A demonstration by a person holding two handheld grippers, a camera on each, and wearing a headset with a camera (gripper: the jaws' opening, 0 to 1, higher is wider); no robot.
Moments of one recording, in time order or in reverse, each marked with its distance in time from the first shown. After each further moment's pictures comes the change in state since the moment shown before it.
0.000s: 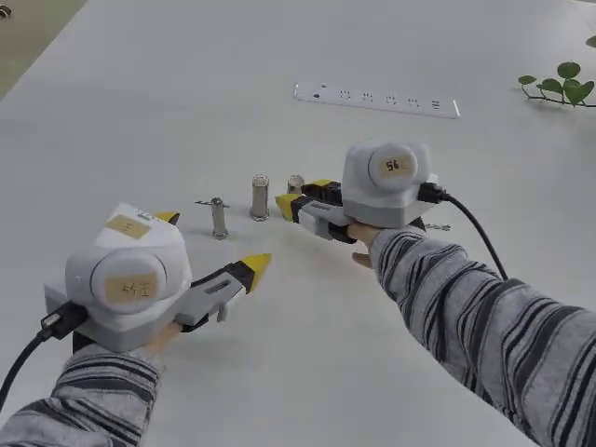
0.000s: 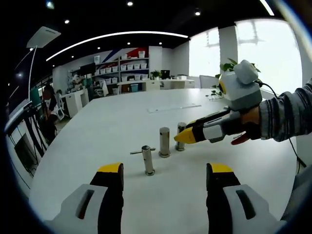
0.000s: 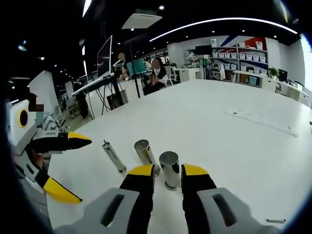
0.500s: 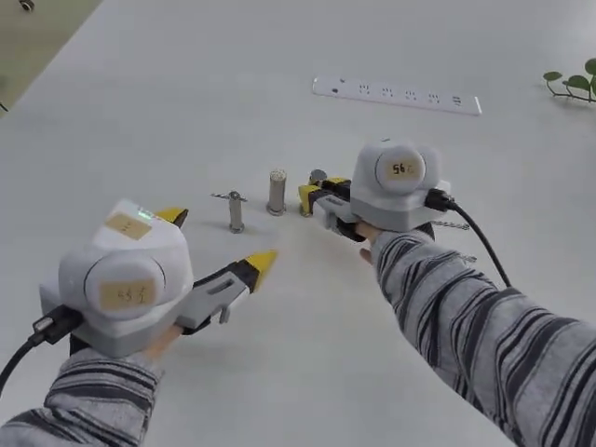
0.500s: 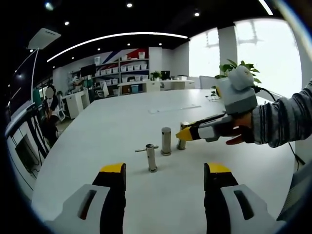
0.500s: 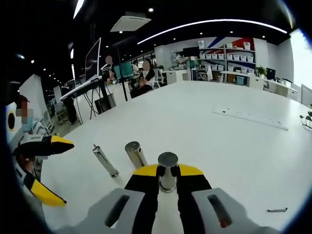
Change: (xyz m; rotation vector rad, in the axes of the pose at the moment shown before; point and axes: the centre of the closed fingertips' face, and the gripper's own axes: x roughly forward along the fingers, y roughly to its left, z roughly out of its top) left arm -0.015 0.001 0.001 0.004 -0.005 0.004; right arm -0.005 -0.011 0.001 0.054 -0.020 -0.134
